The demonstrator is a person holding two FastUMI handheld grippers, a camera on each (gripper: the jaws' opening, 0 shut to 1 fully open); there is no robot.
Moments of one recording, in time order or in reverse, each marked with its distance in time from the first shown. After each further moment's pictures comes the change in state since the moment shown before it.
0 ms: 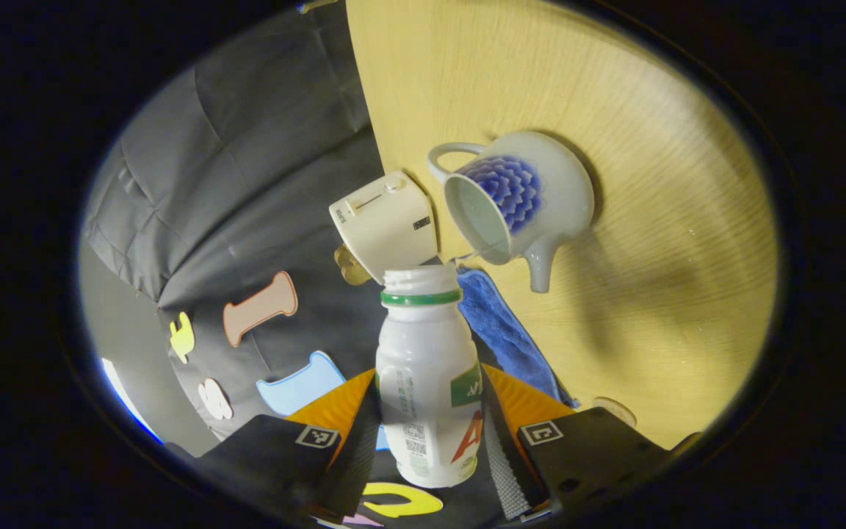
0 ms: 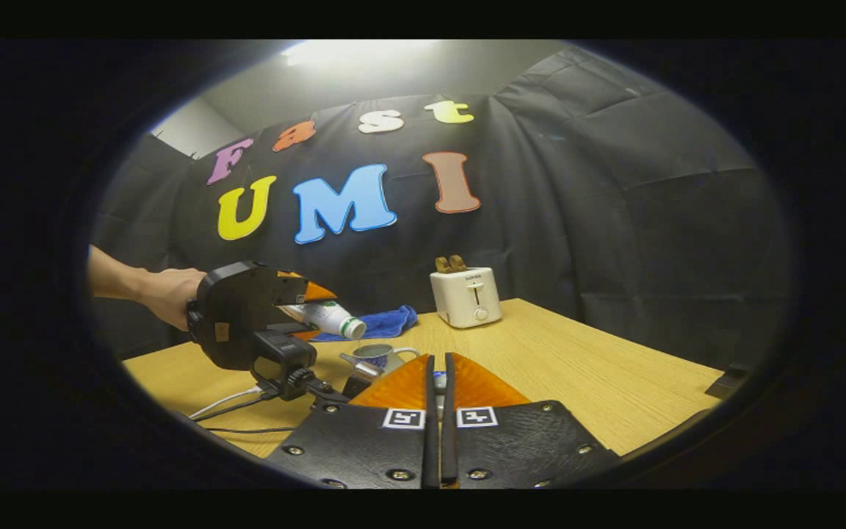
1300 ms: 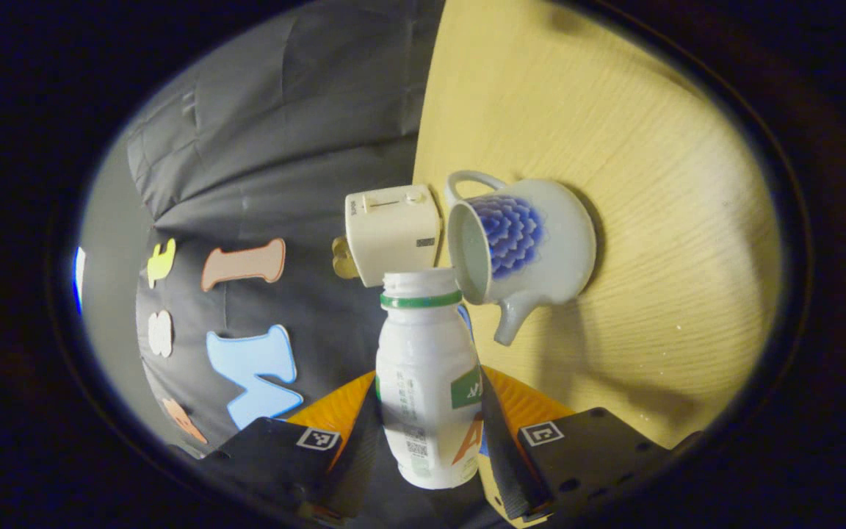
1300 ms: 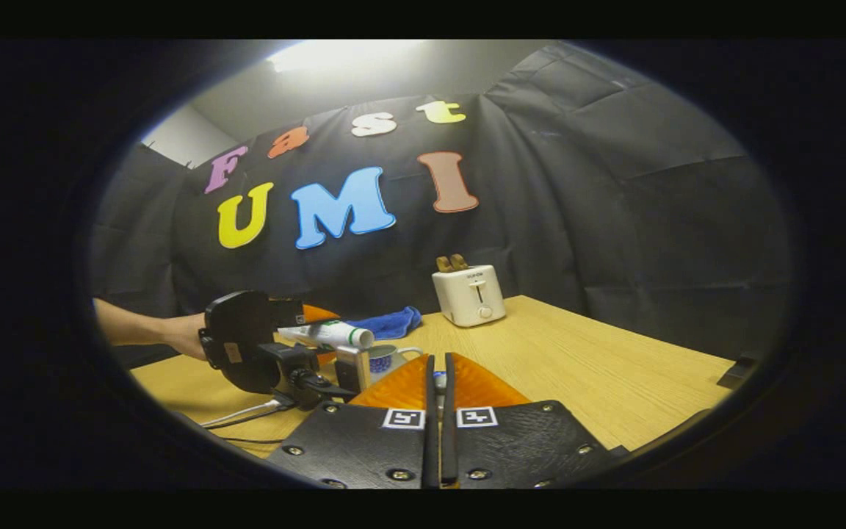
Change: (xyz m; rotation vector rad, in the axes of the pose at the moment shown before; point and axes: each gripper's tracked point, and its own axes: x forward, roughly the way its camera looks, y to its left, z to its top) left arm 0.009 -0.040 0.016 -0.438 -0.101 -0.004; right arm 0.002 0.002 -0.008 0.039 0.003 0.019
